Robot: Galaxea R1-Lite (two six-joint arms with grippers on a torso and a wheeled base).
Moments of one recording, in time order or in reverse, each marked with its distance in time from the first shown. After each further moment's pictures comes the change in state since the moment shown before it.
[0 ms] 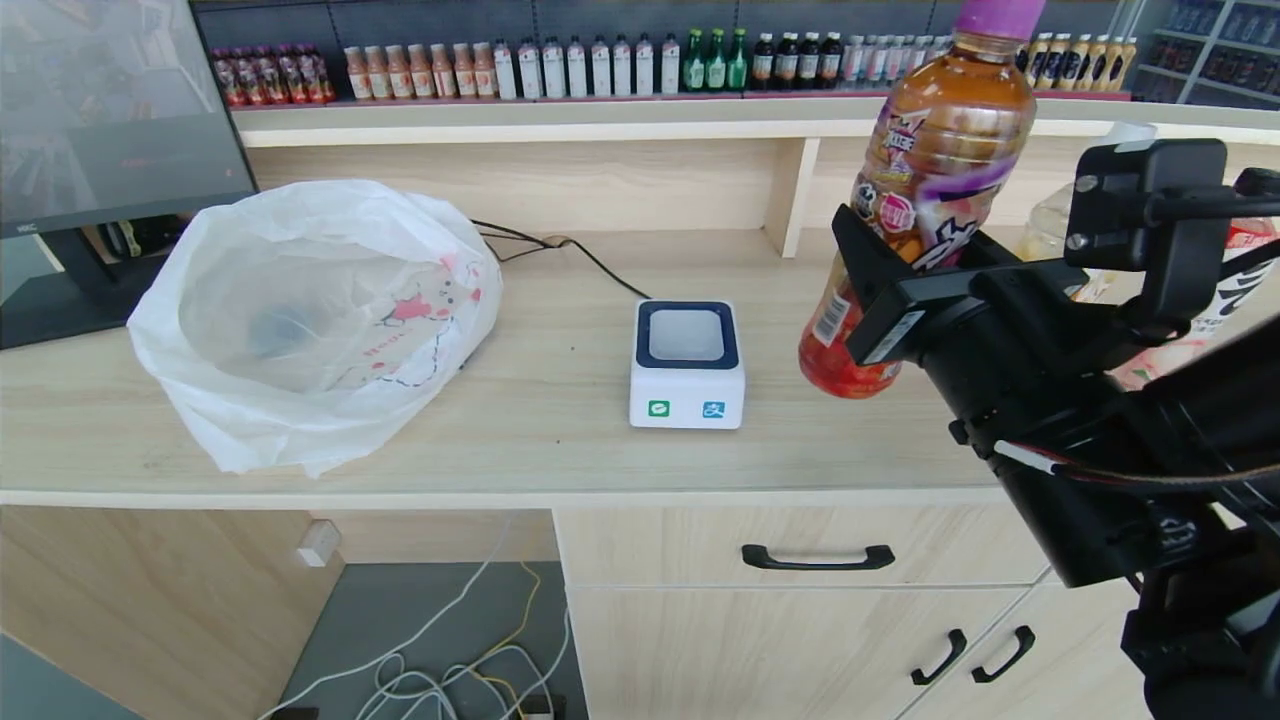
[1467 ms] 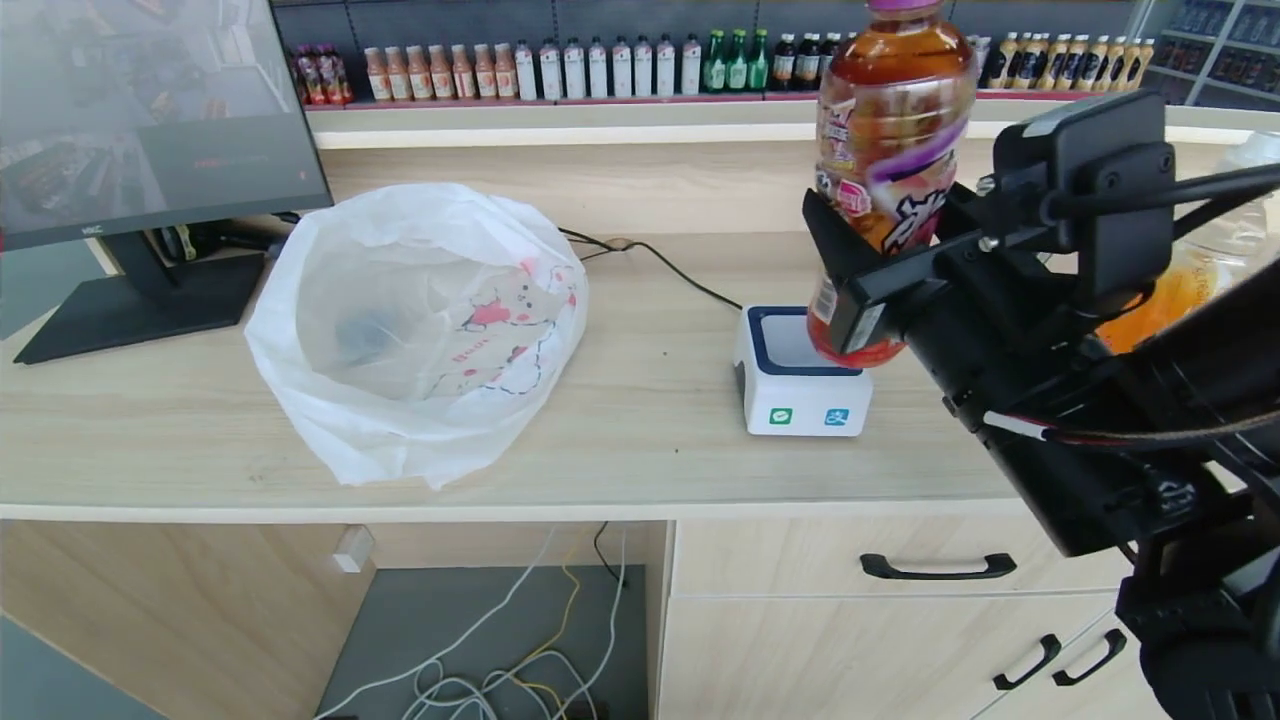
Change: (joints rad) left arm -0.001 0.000 0.000 0.000 0.000 0.004; right arm 0.008 -0.002 -0.091 0.102 0.094 -0.280
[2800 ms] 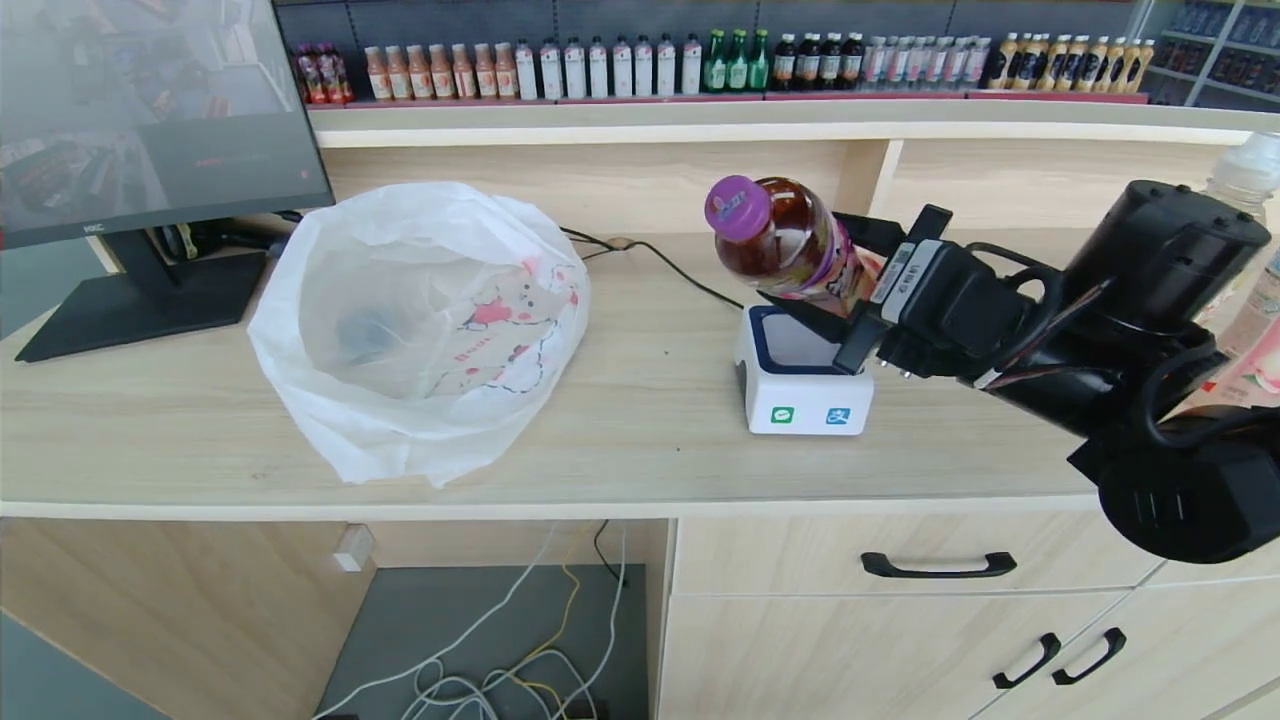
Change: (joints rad) left arm -0.003 0.000 0.000 0.000 0.000 0.004; right arm -0.327 0.086 -0.172 0.352 0.791 -0.458
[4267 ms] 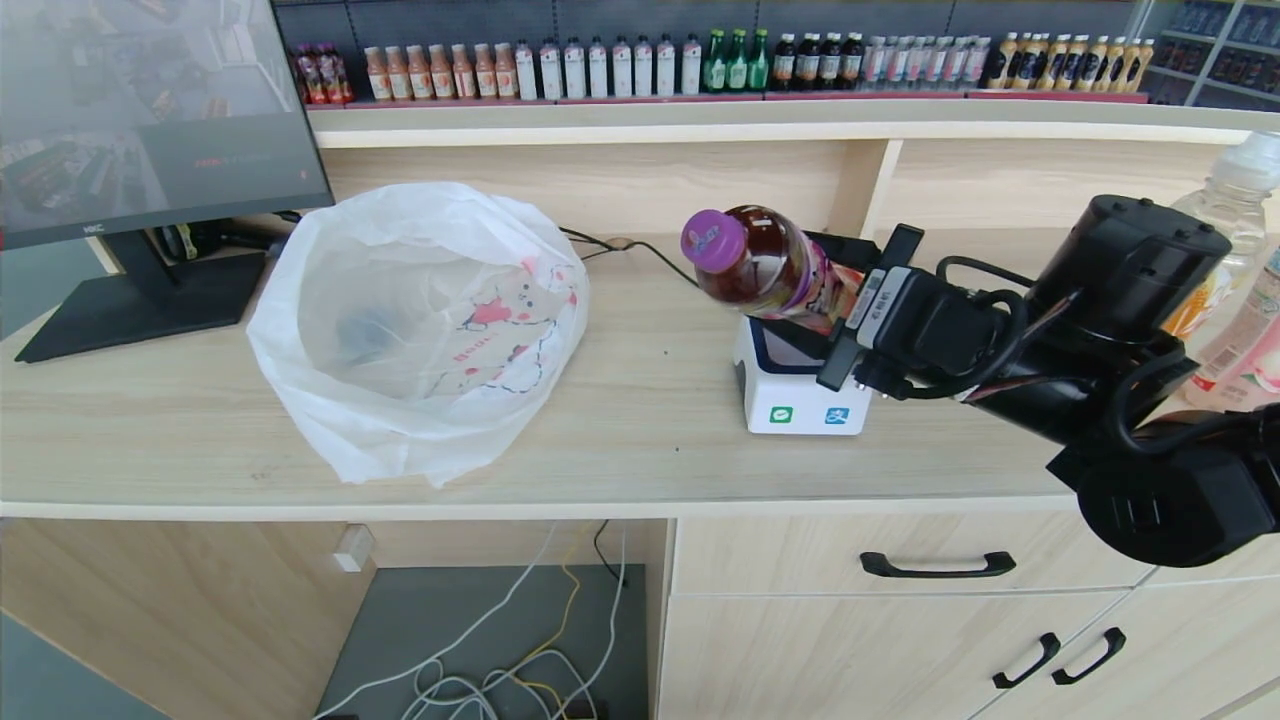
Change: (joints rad) left arm 0.001 0.000 0.000 0.000 0.000 -0.001; right arm 0.022 0.024 -0.005 0.017 0.022 -0.031
